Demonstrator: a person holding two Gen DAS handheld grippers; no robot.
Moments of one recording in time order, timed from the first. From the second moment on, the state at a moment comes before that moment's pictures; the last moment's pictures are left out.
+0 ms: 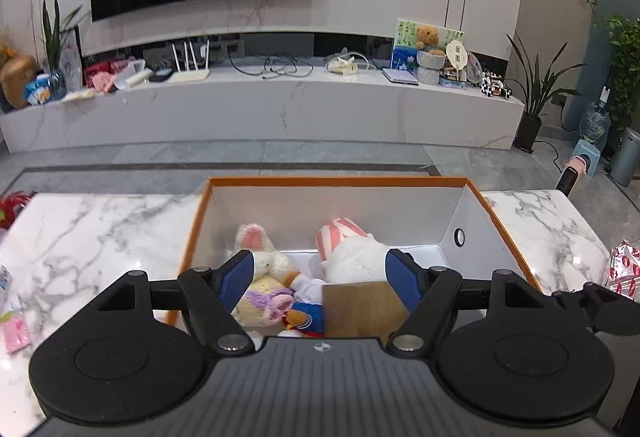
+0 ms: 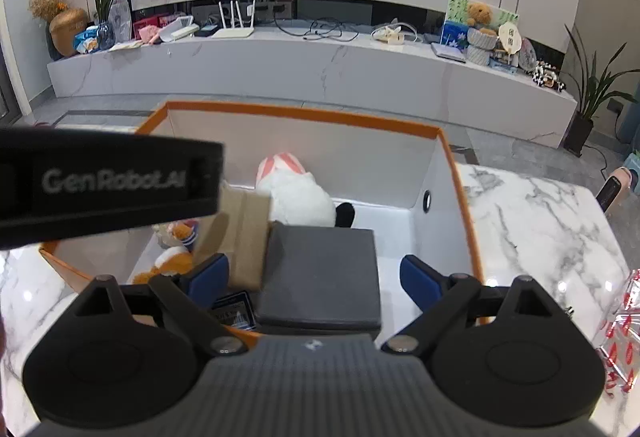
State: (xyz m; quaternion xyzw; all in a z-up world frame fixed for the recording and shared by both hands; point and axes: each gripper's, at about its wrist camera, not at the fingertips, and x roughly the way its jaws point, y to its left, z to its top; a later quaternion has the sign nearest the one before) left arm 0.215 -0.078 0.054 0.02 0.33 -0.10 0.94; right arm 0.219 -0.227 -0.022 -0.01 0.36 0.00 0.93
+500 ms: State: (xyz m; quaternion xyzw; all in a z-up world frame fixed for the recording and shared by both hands) left arm 0.167 -0.074 0.074 0.04 0.31 -0.09 0.94; right arm 0.172 -0.213 0.001 -0.03 0.34 0.00 0.94
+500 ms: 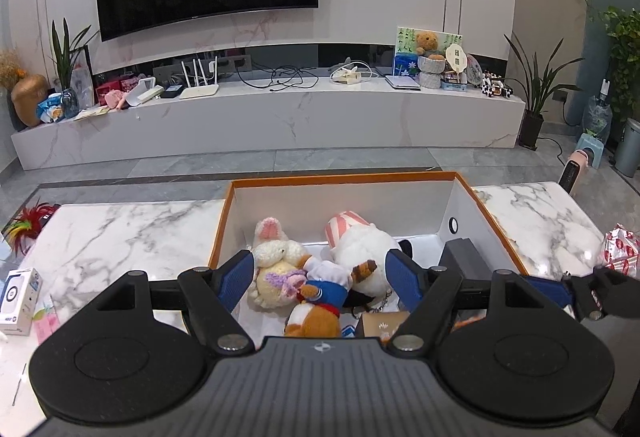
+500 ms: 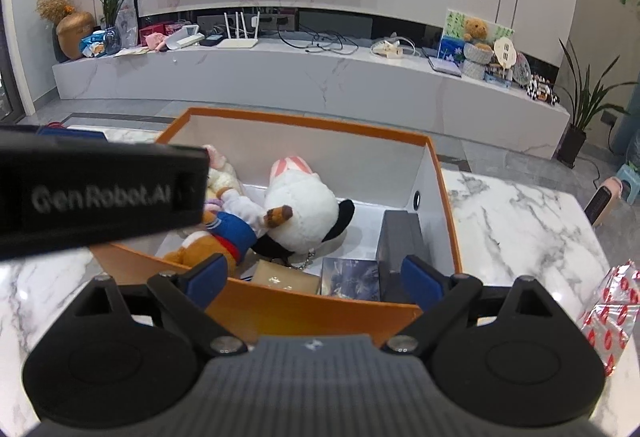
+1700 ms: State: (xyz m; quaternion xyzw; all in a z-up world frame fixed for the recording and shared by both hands) left arm 0.072 -0.060 0.013 0.09 0.34 -0.08 0.93; right arm 0.069 -0.217 -0.042 -0.04 0.37 0.03 0.93
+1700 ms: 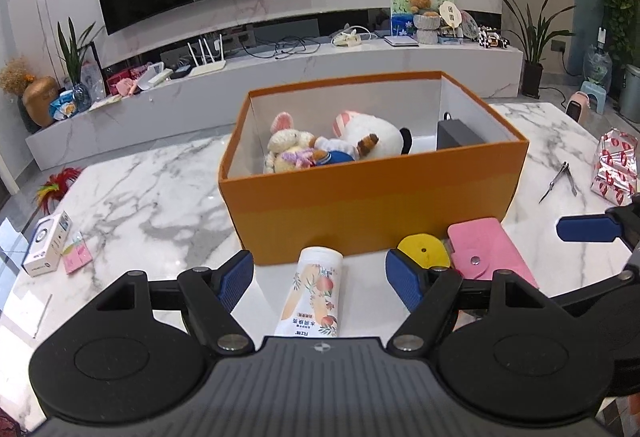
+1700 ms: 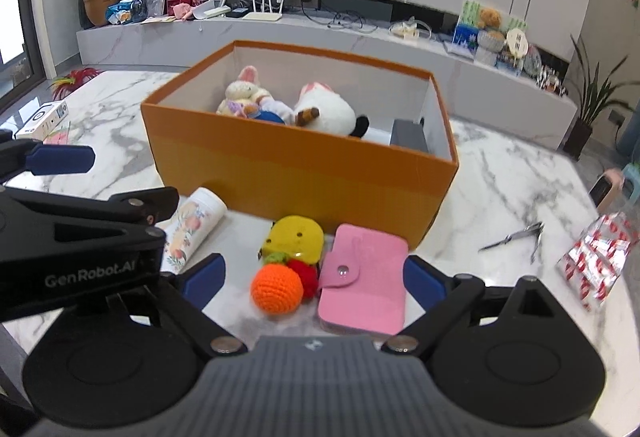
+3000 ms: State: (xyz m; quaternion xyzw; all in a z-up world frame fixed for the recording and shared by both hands) left arm 0.133 -0.039 -0.075 0.09 0.44 -0.09 0.89; right arm 0.110 -0.220 -0.110 0.01 0.40 0.13 0.91
